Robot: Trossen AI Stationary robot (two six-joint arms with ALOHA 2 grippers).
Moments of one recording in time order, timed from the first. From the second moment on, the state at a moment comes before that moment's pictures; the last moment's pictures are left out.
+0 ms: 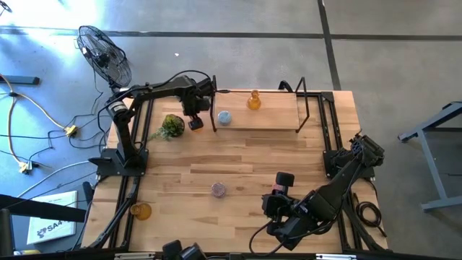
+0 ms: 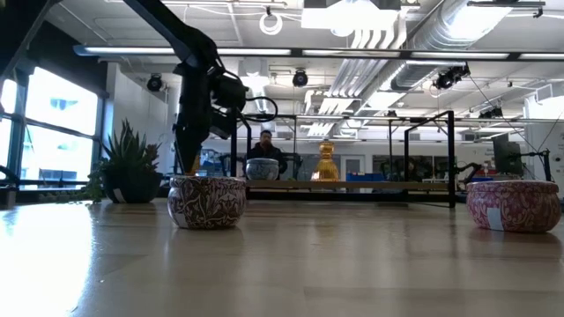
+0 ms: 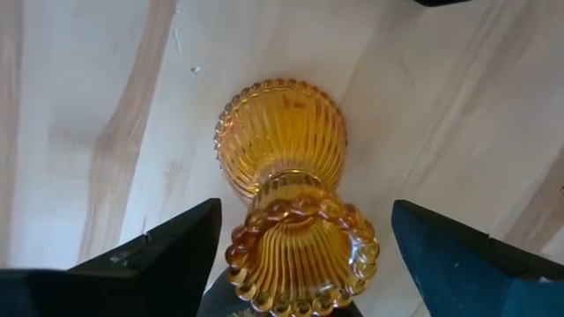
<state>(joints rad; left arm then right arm) 0.66 1.83 1.36 -1.10 0.04 0.28 0.74 1.83 1.82 -1.27 0.70 0.76</state>
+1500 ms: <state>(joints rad) 0.65 1.80 1.39 -1.24 0.14 0.33 0.74 1.83 1.82 -1.27 0.72 0.75</state>
